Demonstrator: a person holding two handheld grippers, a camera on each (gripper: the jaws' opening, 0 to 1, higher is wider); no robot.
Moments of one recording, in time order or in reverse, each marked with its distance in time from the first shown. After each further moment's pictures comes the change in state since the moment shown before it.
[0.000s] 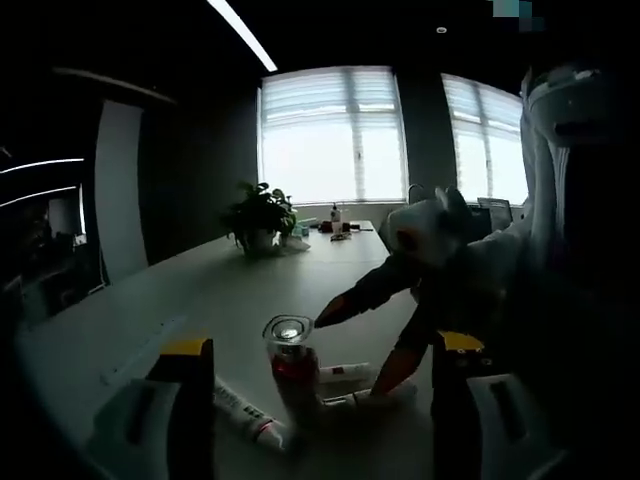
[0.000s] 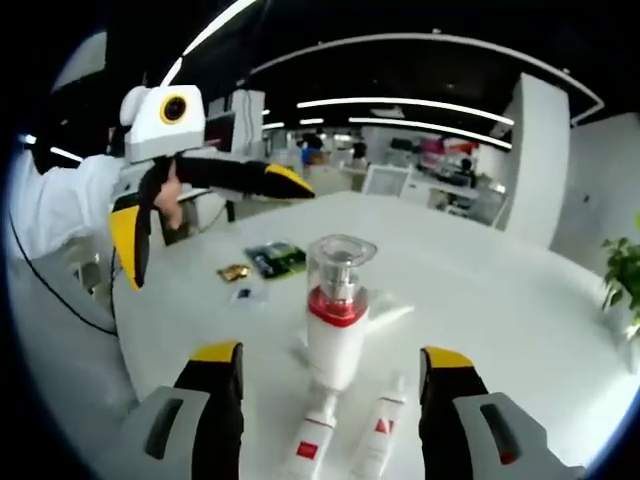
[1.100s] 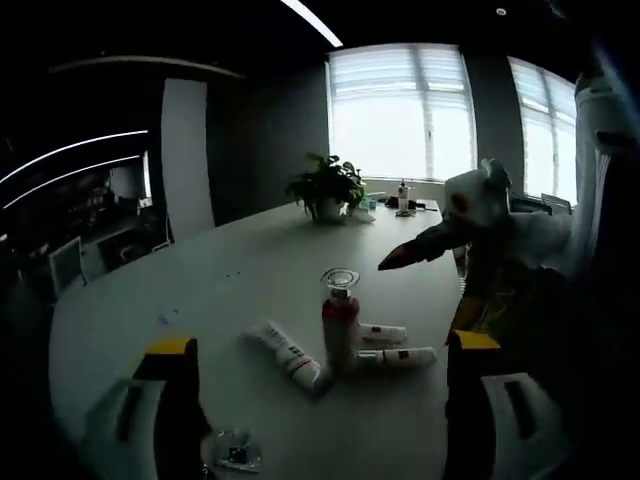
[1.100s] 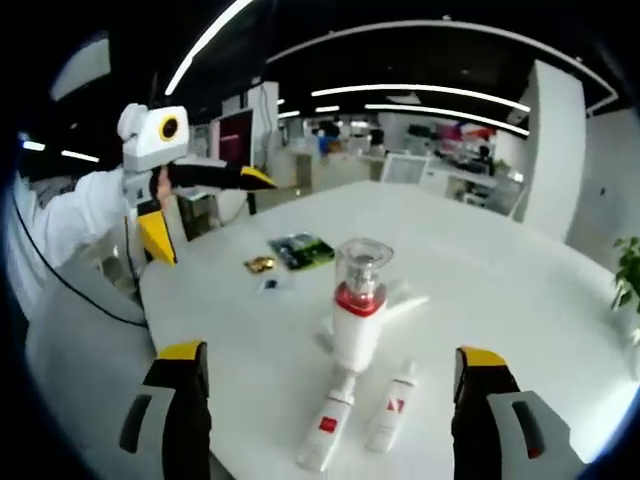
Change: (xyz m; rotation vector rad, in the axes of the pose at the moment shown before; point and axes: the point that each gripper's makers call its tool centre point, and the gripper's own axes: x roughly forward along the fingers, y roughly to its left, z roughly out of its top) left arm -0.067 0.020 -0.024 -0.107 0.125 0.298; right arm -0.025 0.013 0.002 -0.023 0.074 0.084
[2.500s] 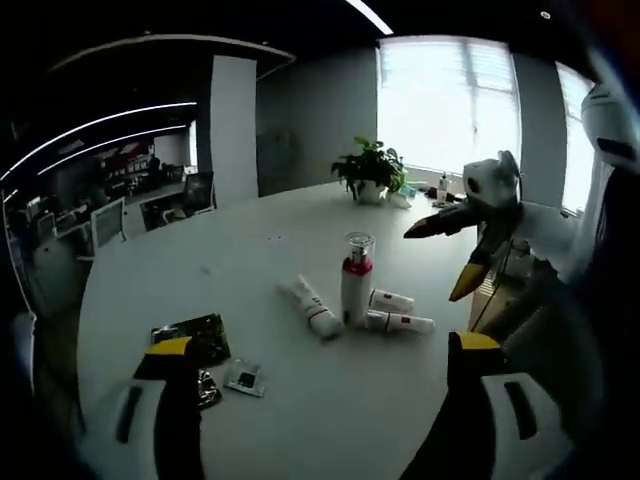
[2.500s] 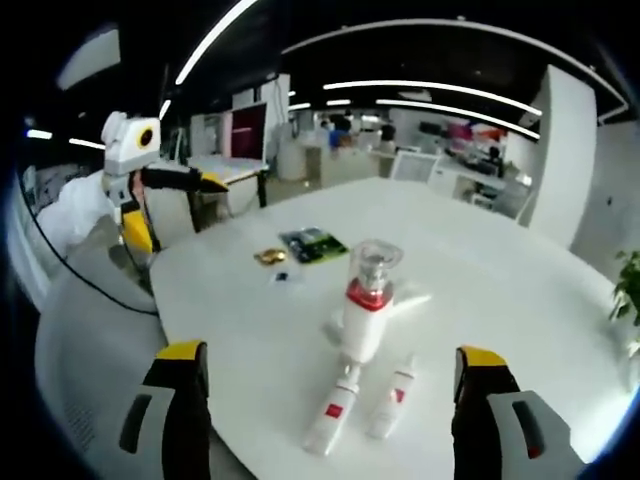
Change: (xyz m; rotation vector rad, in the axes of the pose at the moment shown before) left arm -0.075 -0.006 -0.032 -0.115 0.093 0.187; right arm -0.016 0.009 0.001 -0.038 0.029 0.024
